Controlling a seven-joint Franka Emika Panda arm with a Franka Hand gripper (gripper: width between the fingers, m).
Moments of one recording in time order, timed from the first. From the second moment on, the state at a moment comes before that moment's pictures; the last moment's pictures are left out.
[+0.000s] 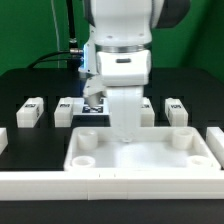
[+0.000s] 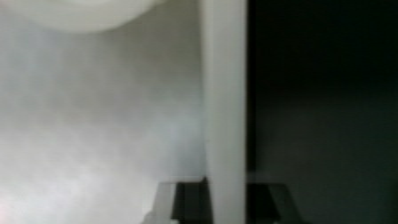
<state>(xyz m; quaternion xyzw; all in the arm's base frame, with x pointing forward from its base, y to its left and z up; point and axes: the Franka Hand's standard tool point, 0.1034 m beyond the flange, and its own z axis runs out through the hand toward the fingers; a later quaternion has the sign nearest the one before) 0.523 0.013 0.008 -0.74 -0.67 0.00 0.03</state>
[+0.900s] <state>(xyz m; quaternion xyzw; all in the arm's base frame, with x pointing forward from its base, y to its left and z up) 0.523 0.022 0.007 -0.72 -0.69 0.00 0.03</state>
